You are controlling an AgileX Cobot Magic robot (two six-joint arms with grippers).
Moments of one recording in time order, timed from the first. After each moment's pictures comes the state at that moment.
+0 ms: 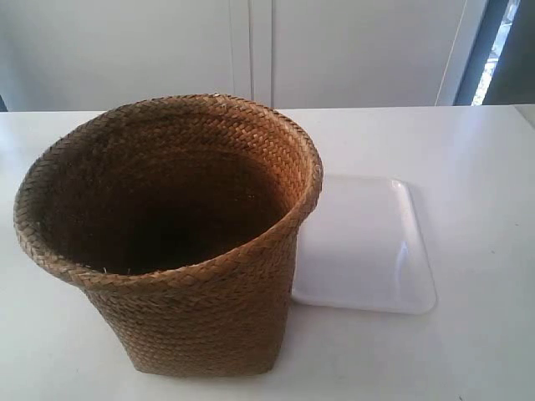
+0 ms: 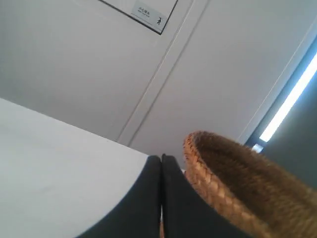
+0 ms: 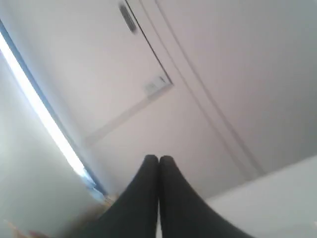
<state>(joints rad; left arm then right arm) -0.13 0.00 0.02 -0.34 -0.13 -0.19 0.11 0.01 -0.01 -0.08 -0.28 0.72</state>
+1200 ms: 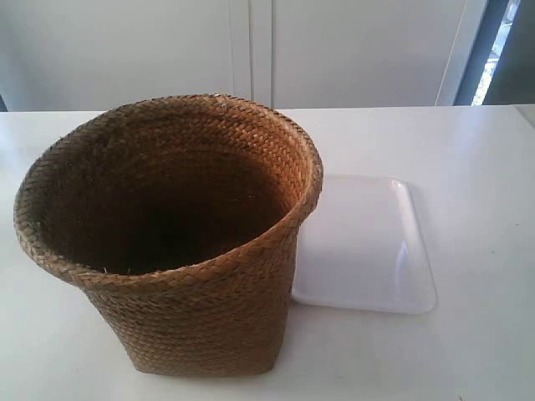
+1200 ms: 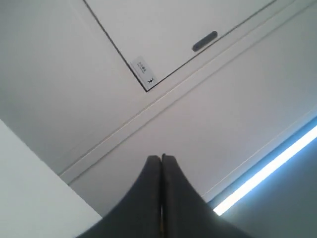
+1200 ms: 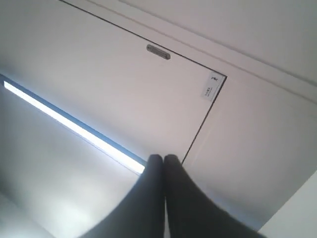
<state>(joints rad) -0.14 0.00 -0.03 -0.71 -0.29 -0.28 0.11 0.00 -0.08 -0.07 -0.26 1.17</state>
